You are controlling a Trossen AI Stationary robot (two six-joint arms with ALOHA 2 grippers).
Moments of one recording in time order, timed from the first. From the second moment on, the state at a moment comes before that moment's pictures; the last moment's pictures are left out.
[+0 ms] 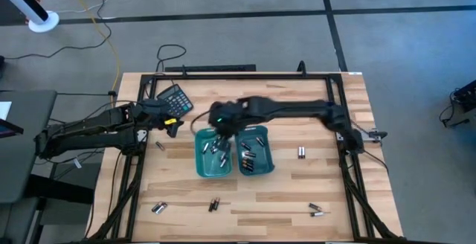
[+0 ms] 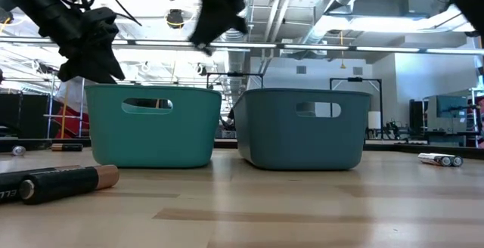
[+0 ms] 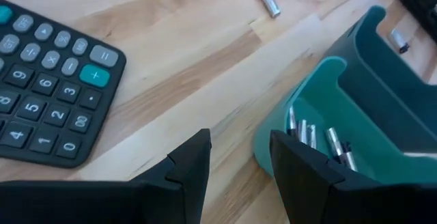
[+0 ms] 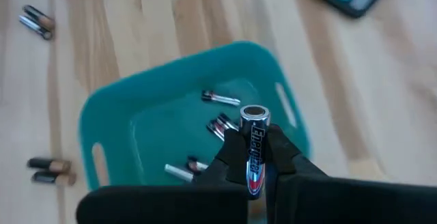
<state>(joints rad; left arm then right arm) 0.32 0.57 0.50 -0.62 -0.11 -0.59 -0.01 2.18 2.19 -0.97 0.05 0.21</state>
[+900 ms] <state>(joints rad) 0.32 0.44 0.50 -0.80 -0.15 -0.58 0.03 2.53 2.34 -1.06 0.02 0.20</state>
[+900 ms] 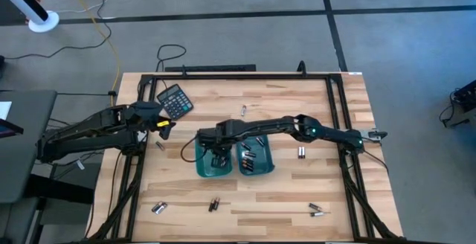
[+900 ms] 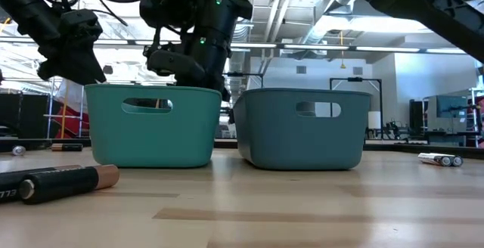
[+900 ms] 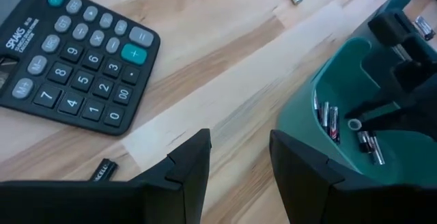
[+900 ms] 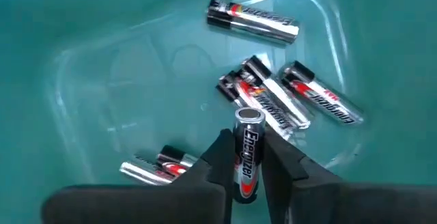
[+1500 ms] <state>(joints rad) 0.32 0.44 0.50 -0.80 -0.14 -0.49 0.03 2.47 2.35 -1.07 0.02 0.23</state>
